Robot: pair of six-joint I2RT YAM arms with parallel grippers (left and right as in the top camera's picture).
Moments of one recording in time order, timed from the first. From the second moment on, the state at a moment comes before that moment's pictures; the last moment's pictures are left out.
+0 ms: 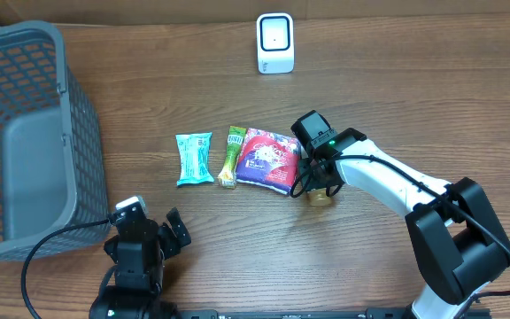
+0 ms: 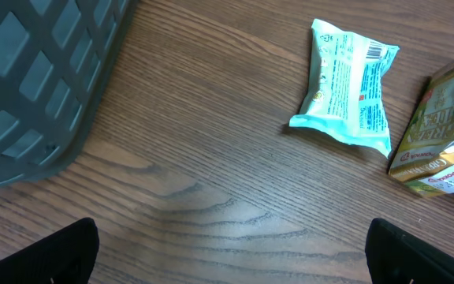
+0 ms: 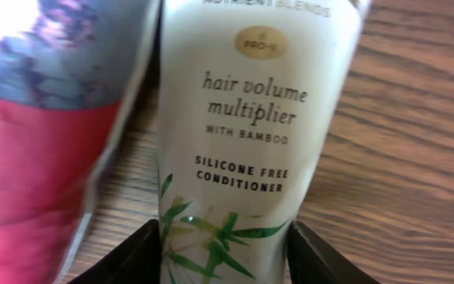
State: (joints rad) left arm -0.10 0.43 0.39 -0.76 -0.28 -0.45; right arm 0.56 1.86 1.17 -0.72 0.08 0.35
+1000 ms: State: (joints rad) left arm -0.10 0.43 0.39 -0.76 -0.28 -0.45; right arm 0.28 1.88 1.30 -0.98 -0.61 0.08
